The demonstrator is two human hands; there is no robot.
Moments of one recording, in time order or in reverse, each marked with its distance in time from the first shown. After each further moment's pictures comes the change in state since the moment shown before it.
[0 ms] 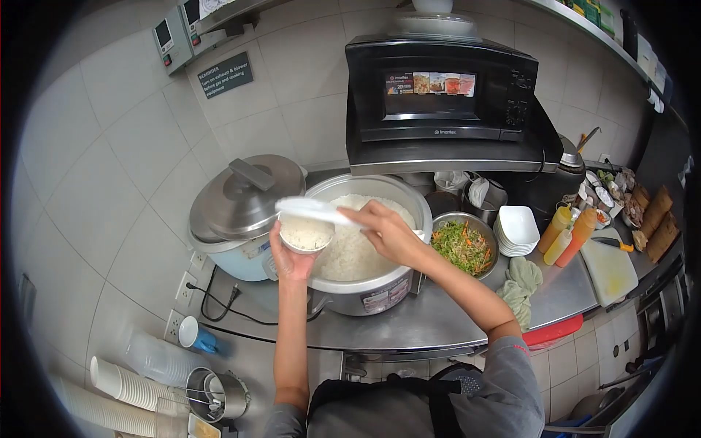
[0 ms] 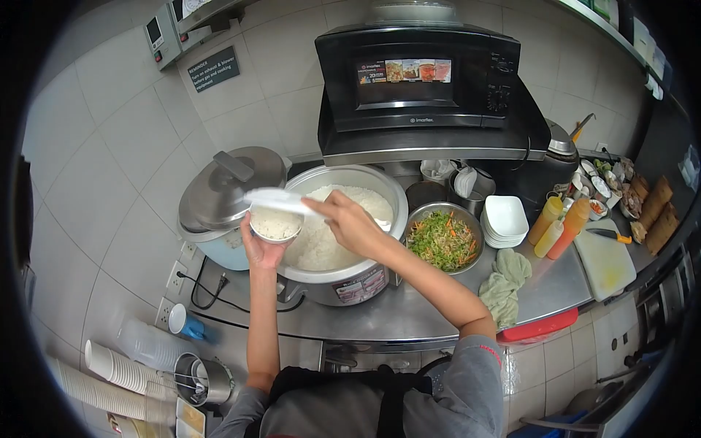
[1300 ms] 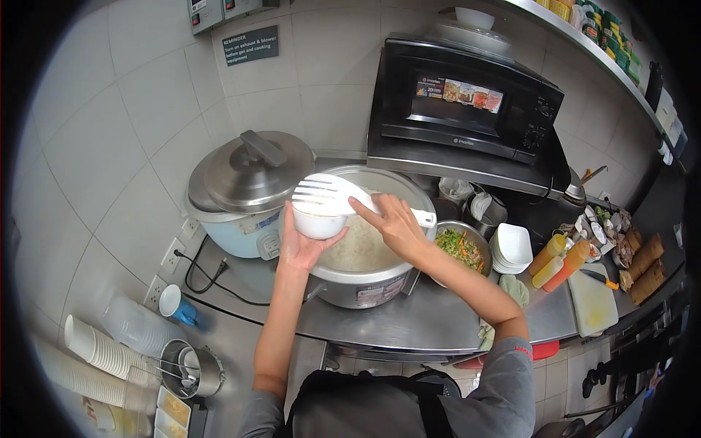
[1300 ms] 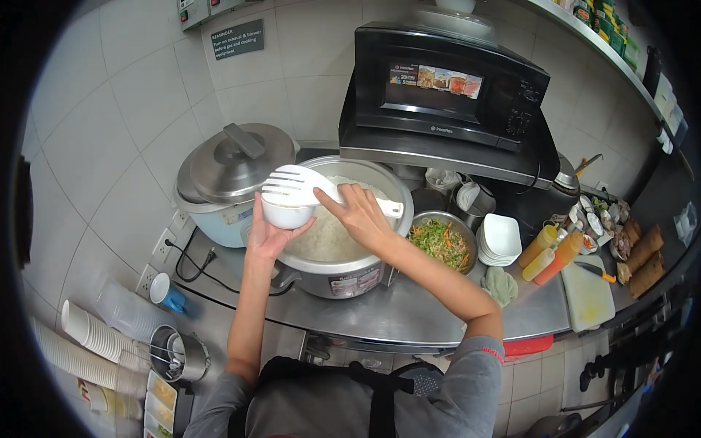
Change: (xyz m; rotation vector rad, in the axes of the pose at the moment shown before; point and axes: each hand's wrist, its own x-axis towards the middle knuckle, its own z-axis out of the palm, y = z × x) left_hand -0.020 0.005 0.024 -0.095 -0.001 -0.176; right_hand 0.006 0.019 0.011 -0.530 0.001 -0.261
